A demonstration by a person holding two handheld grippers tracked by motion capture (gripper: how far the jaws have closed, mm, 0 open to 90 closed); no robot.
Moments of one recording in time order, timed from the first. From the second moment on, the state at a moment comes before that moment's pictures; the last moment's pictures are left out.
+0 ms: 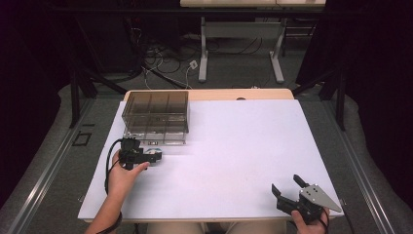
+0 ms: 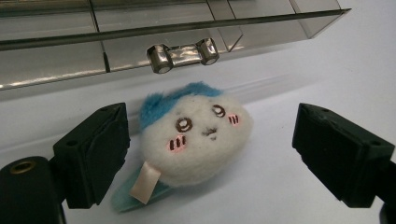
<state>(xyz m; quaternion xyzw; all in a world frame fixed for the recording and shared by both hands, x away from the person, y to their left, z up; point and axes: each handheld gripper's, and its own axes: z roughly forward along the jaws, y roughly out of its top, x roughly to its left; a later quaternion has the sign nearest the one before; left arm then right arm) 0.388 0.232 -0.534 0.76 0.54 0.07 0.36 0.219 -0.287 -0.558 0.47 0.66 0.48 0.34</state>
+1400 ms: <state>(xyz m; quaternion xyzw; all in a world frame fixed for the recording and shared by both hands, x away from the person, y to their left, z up) 0.392 0.233 -0.543 0.76 0.56 0.05 0.33 0.219 -0.288 -0.558 0.47 0.66 0.48 0.34</state>
